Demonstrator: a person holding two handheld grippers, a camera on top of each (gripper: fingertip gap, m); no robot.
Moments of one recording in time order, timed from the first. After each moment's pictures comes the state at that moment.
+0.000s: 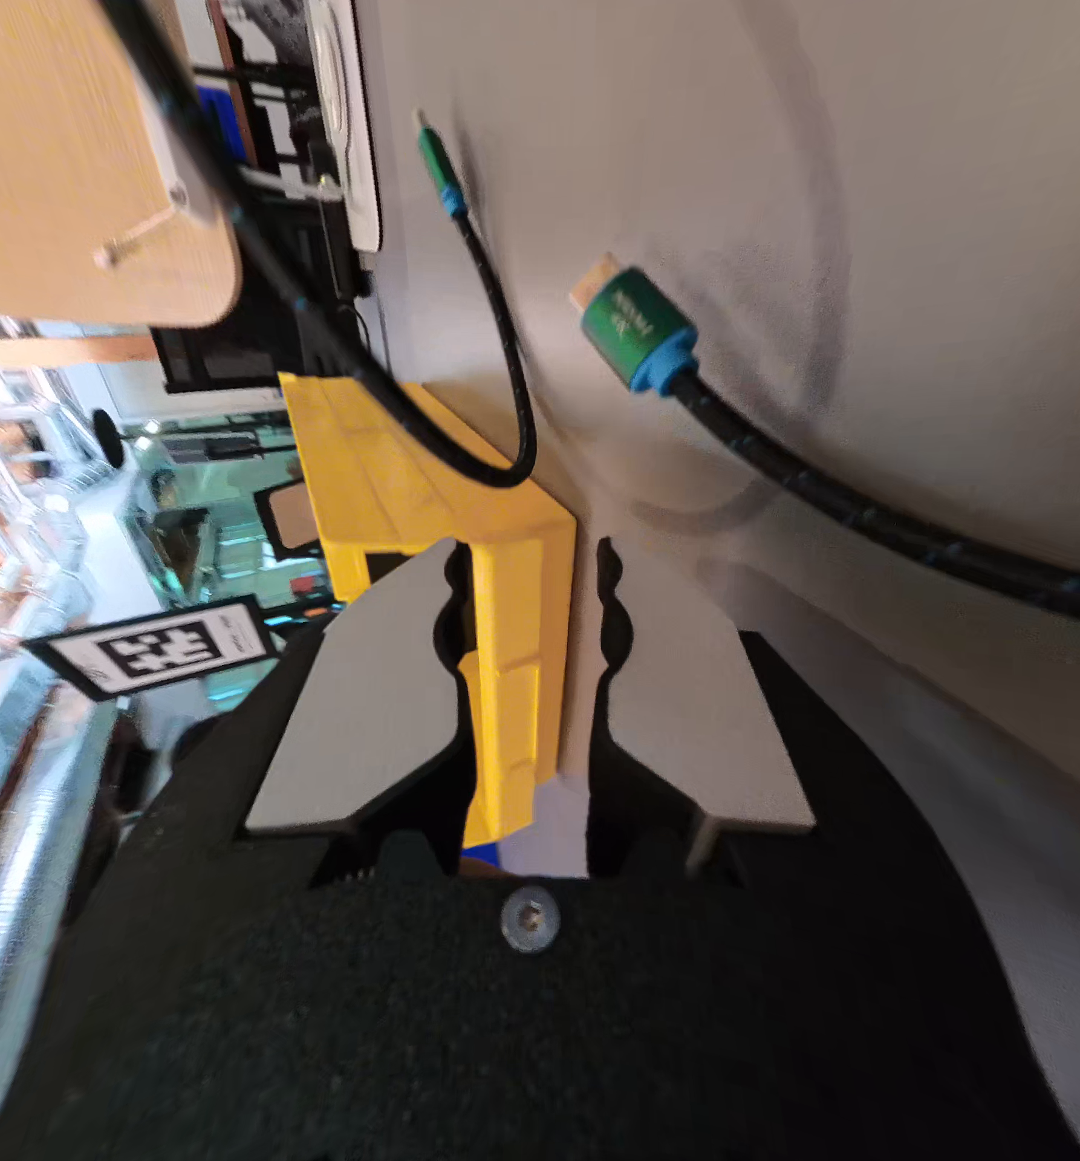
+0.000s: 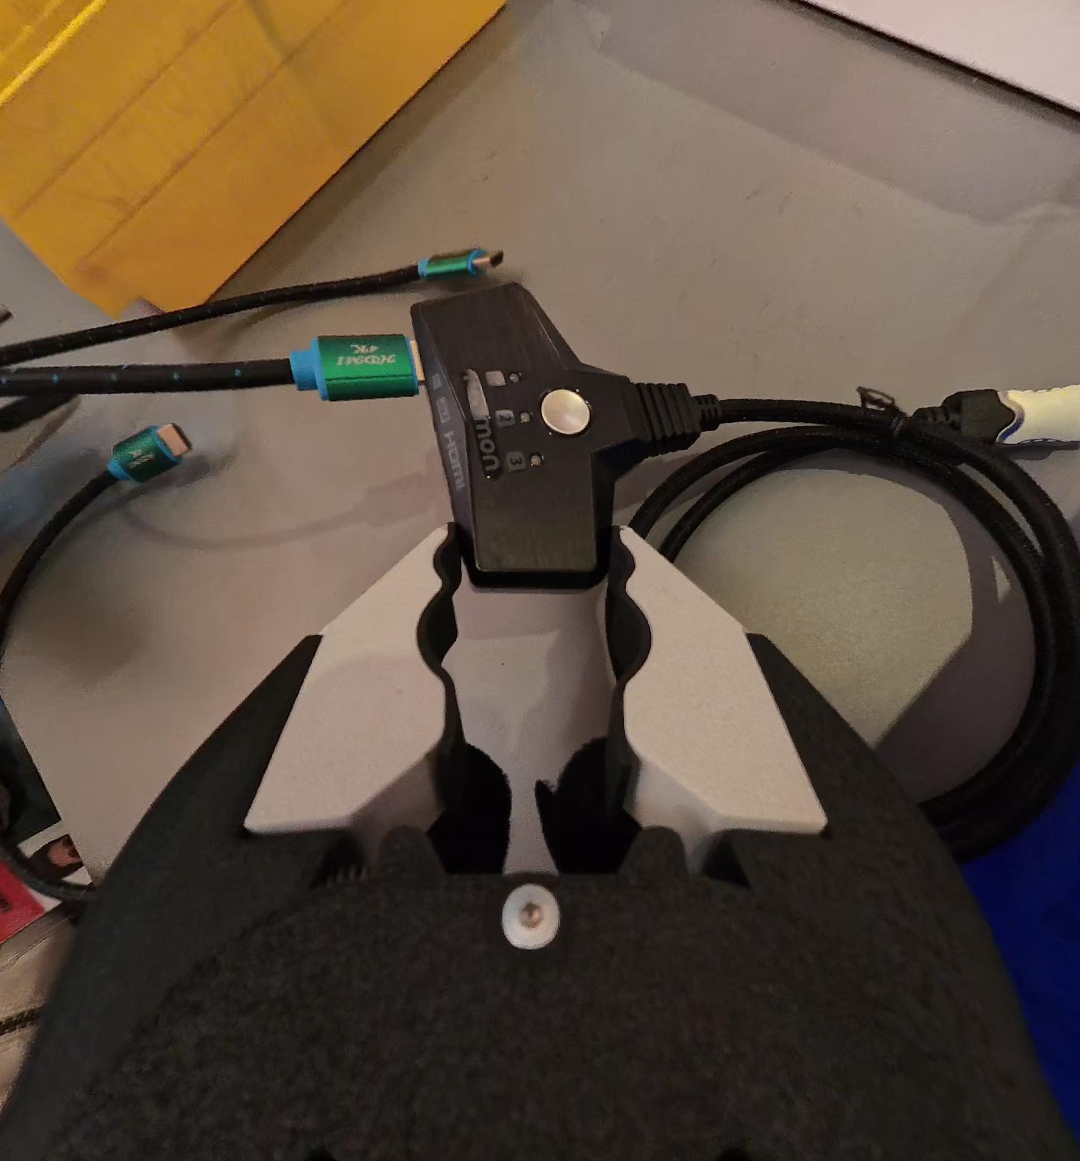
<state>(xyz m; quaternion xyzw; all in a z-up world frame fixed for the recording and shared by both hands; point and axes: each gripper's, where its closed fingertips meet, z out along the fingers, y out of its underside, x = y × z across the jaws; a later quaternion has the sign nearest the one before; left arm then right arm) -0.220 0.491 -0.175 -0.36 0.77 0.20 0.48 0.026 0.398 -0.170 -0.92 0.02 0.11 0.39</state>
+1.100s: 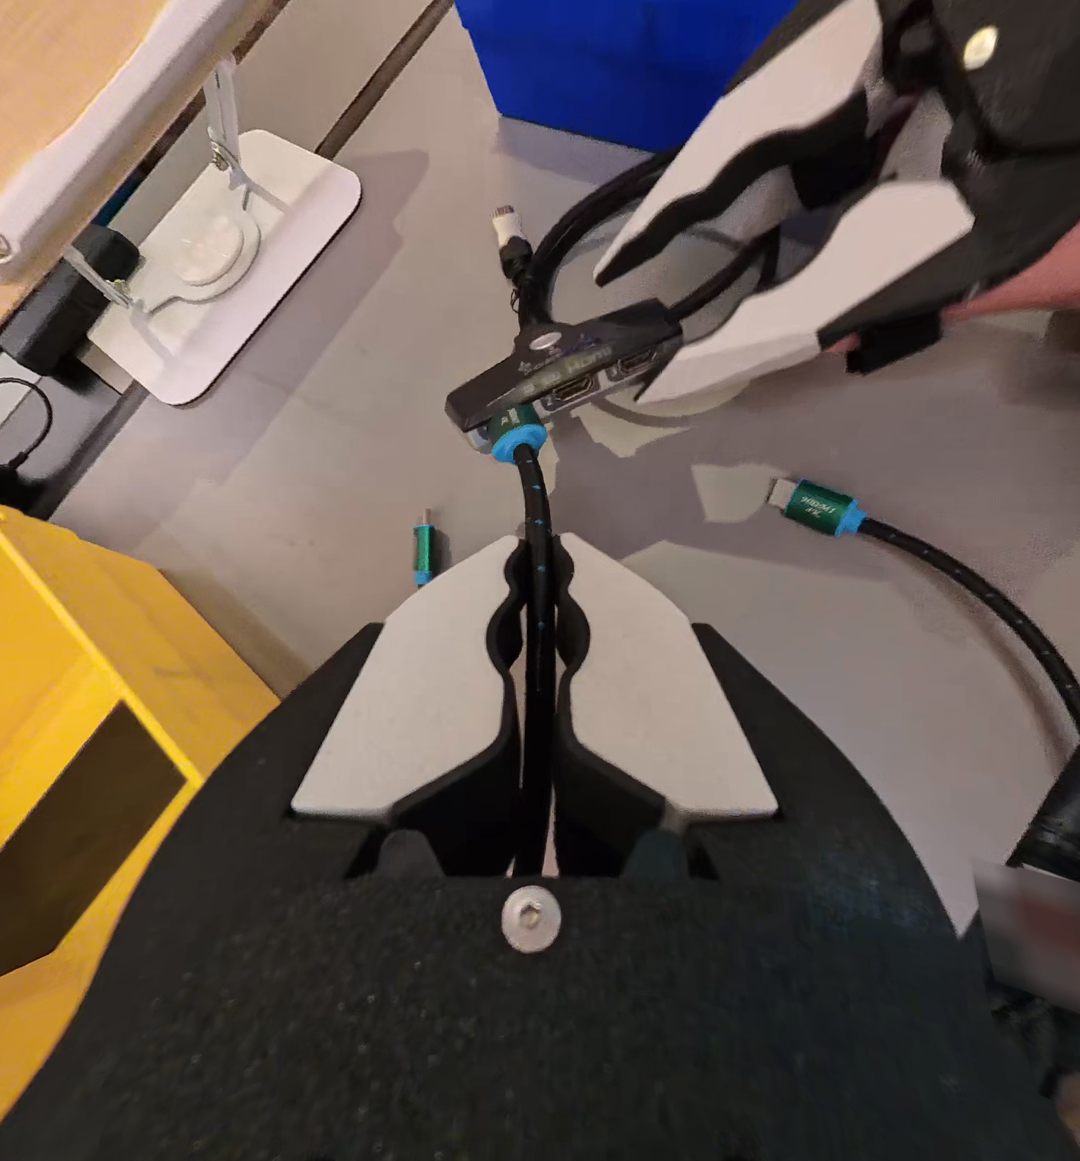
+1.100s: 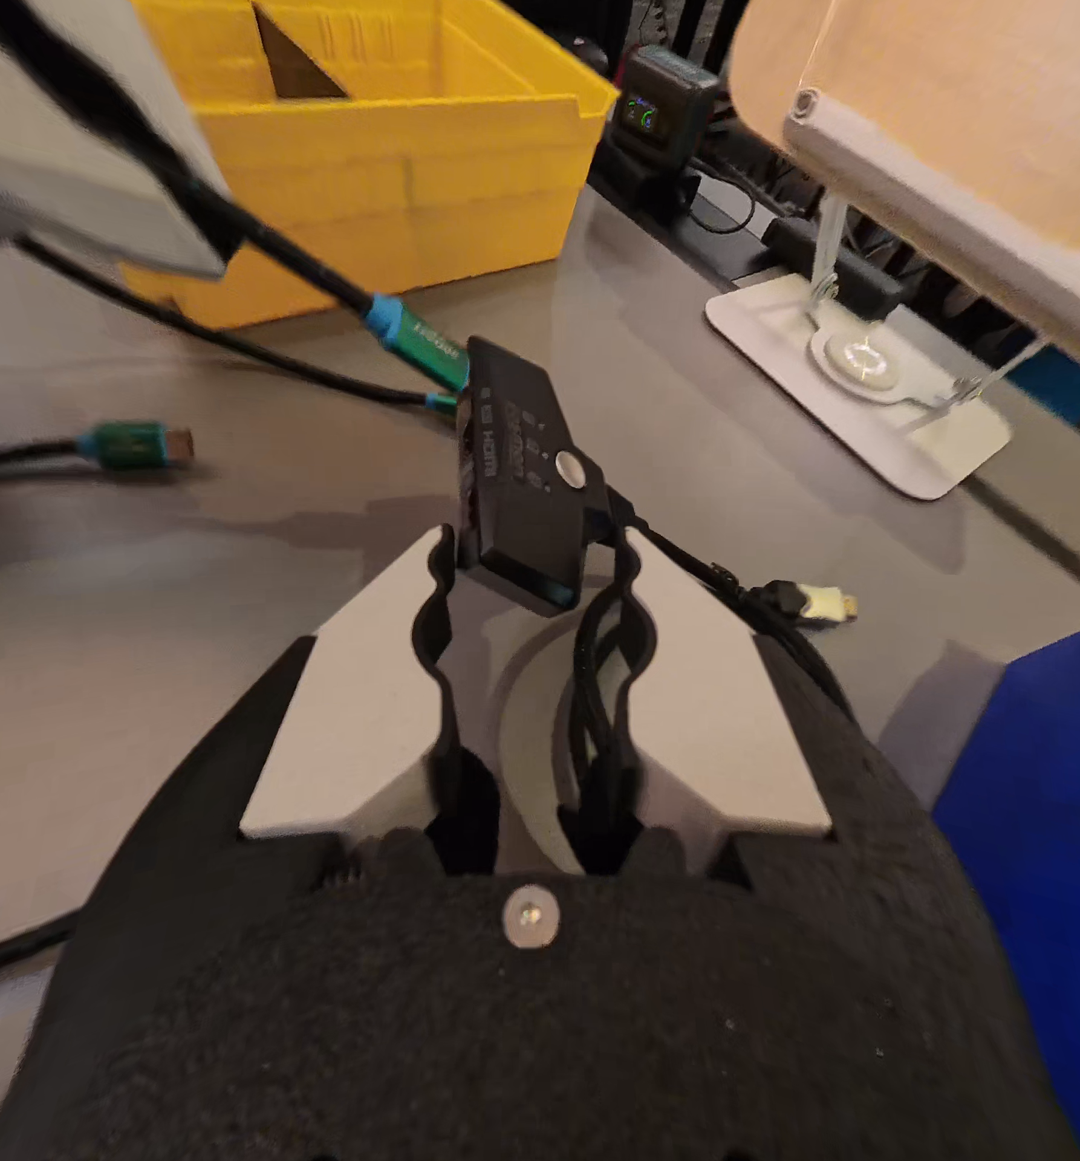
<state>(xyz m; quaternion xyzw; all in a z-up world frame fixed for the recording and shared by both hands) -0.092 0.437 -0.101 -0.58 0.71 -0.23 0.34 0.000 0.409 -0.139 -0.84 -0.12 -0.04 0.52</state>
